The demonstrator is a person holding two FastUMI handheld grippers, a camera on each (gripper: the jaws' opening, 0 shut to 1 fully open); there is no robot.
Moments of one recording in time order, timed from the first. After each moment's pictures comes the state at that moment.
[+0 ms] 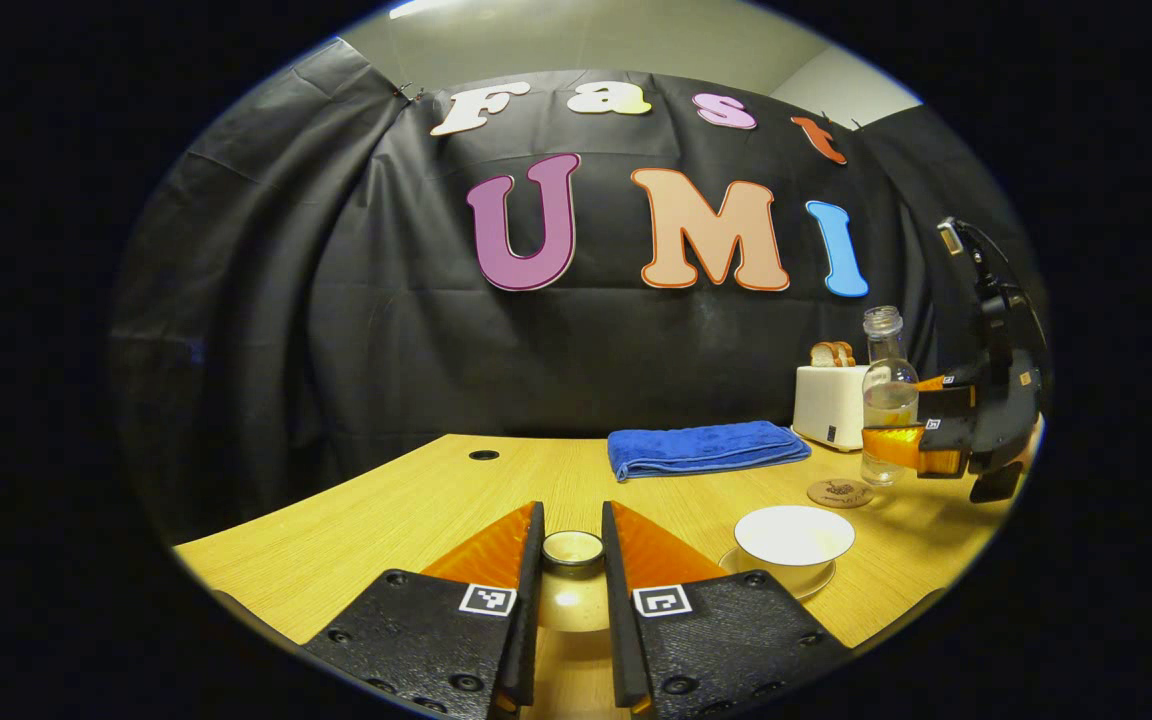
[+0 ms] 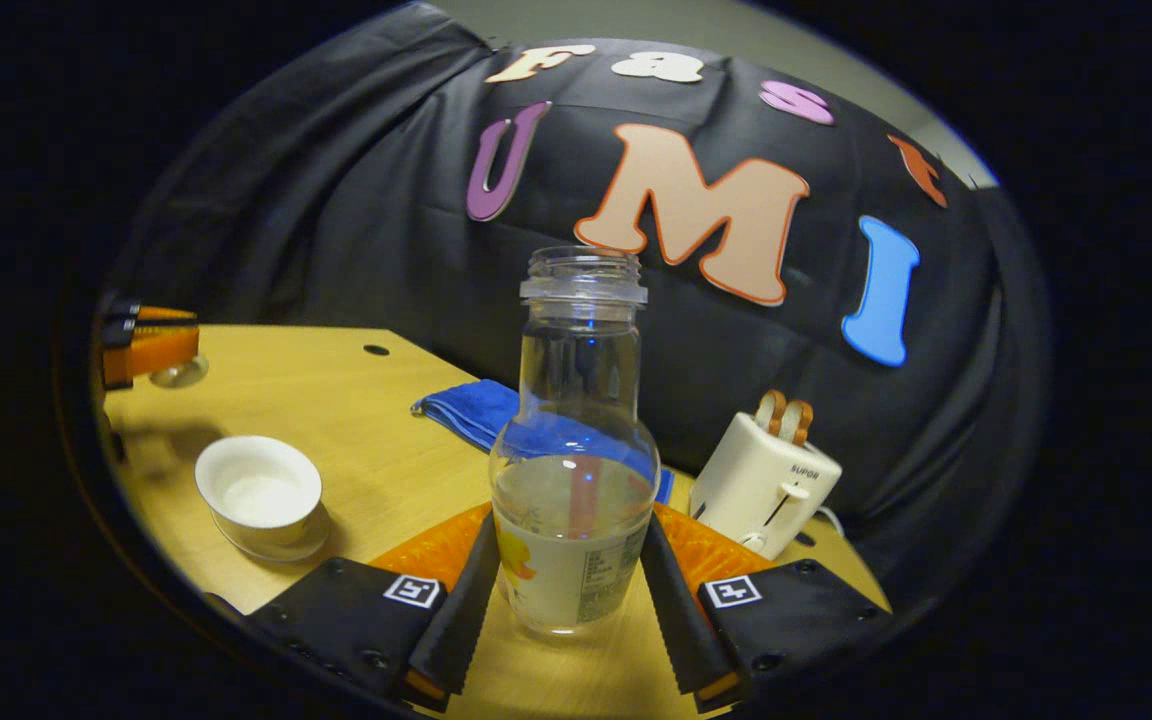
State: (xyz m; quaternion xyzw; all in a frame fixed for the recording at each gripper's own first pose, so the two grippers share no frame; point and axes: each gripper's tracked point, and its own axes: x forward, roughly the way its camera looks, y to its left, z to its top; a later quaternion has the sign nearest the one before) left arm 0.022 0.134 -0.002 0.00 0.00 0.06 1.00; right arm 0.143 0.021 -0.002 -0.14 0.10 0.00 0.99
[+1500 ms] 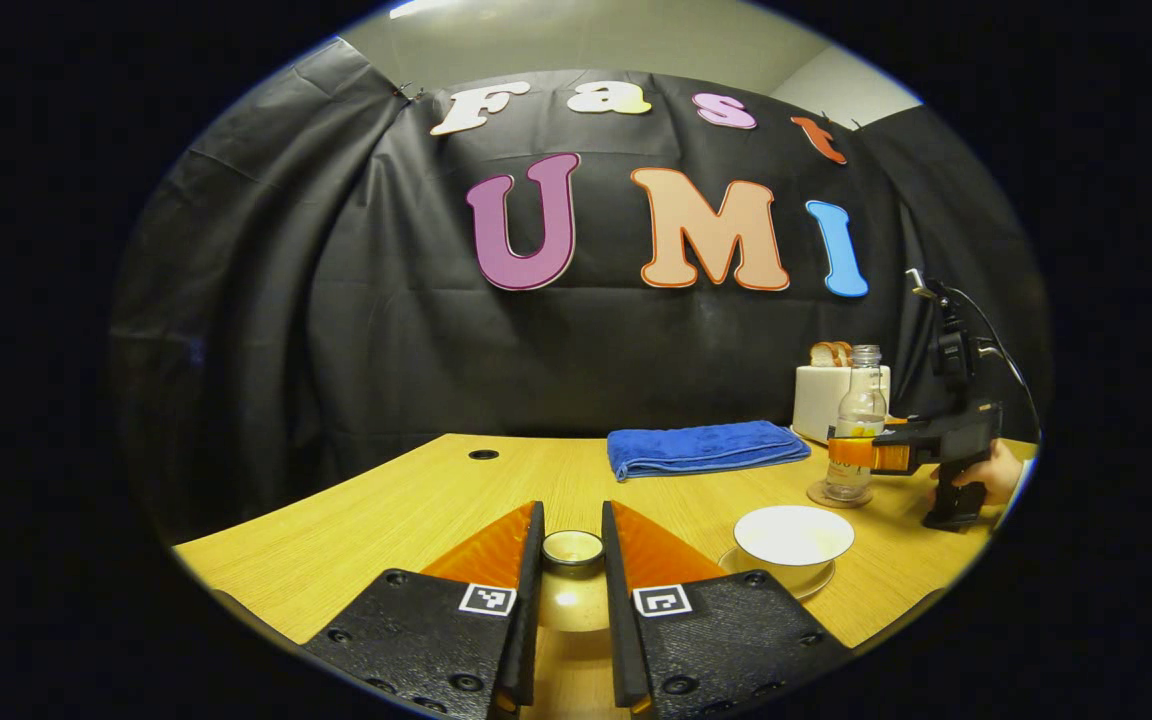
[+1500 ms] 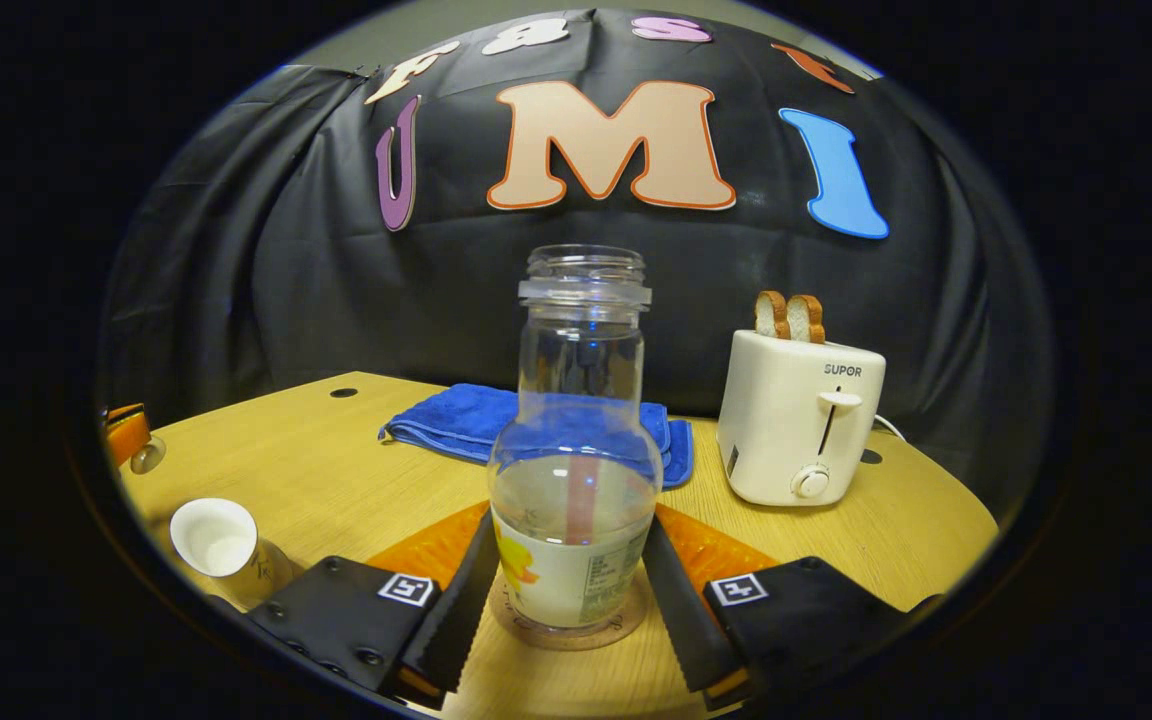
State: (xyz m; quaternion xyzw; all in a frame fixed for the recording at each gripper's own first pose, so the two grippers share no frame) left arm 0.024 0.131 -0.002 0.00 0.00 0.06 1.00; right arm 0.184 0.000 -0.042 -0.04 0.11 -0.04 0.99
